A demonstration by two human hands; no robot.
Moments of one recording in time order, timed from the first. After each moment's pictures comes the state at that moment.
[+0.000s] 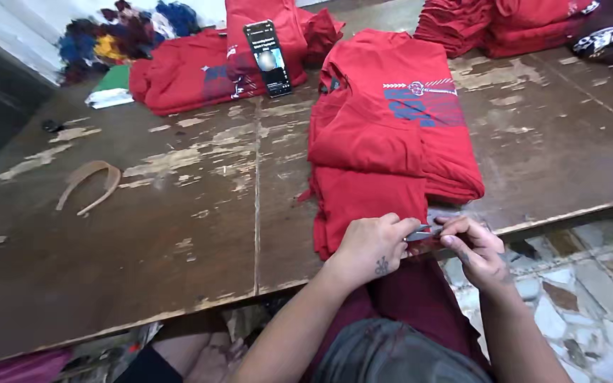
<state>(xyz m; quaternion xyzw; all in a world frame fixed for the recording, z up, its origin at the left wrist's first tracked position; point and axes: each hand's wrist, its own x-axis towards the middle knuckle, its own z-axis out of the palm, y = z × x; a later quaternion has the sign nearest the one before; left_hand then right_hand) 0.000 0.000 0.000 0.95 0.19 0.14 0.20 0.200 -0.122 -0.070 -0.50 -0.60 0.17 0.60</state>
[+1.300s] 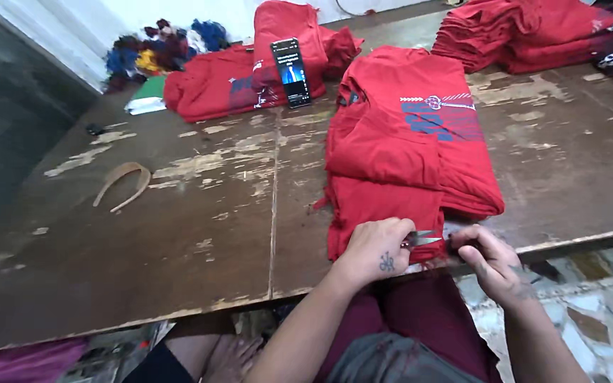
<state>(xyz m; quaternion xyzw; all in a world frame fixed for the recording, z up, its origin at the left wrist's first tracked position) -0.007 0.013 0.027 0.93 0.26 0.03 0.26 0.203 -0.118 -0.059 -0.56 -0.64 0.11 0.51</state>
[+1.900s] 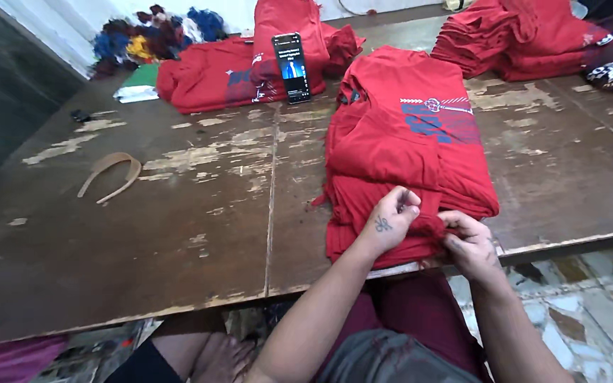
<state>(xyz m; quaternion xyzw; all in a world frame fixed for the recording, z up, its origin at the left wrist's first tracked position) 0.030 0.024 0.000 0.71 0.33 0.23 0.58 0.191 -0.082 -0.055 -0.47 -0.60 0.23 0.61</state>
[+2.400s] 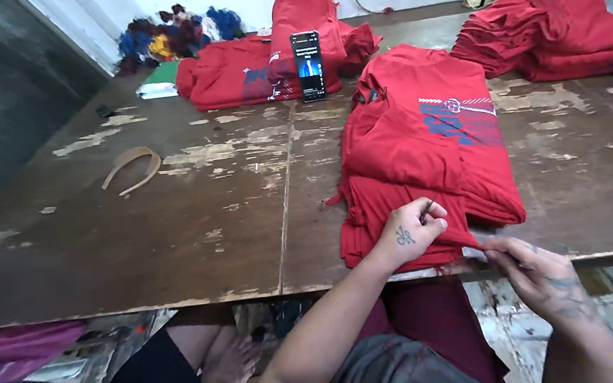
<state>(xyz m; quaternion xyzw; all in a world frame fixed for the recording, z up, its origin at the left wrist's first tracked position) 0.024 0.019 0.001 0.73 0.32 0.25 0.56 0.220 -0.135 -0.037 -0.63 -0.69 -0.03 0.35</state>
